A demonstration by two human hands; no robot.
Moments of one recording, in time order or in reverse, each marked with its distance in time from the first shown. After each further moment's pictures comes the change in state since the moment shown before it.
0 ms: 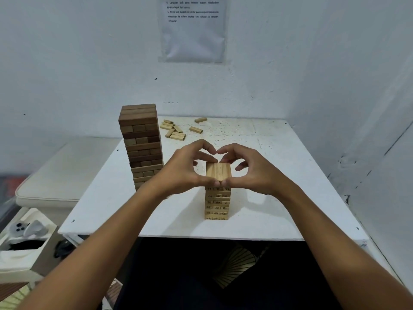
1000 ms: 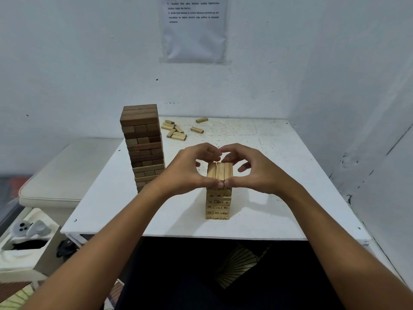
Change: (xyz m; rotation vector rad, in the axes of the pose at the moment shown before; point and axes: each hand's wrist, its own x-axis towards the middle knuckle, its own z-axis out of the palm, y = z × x) left_hand 0.001 0.001 0.003 0.000 -0.002 0.006; right_hand 0.000 0.005 -0.003 -0.001 -0.016 0.015
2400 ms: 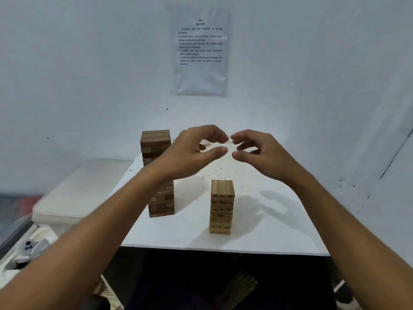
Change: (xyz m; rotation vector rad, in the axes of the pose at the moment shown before) left_hand -0.012 0.077 -0.051 0.132 0.126 0.285; right_hand -0.002 -0.068 -0.044 -0.035 0.227 -0.100
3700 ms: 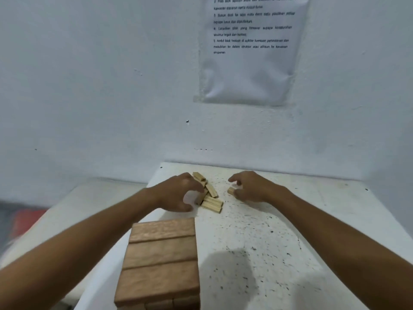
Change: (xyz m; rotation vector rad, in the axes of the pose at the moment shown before) left_hand 0.125 -0.352 -0.029 0.479 -0.563 -0.197; right_hand 0.282 0.183 0.141 -0.488 -0.513 0.208
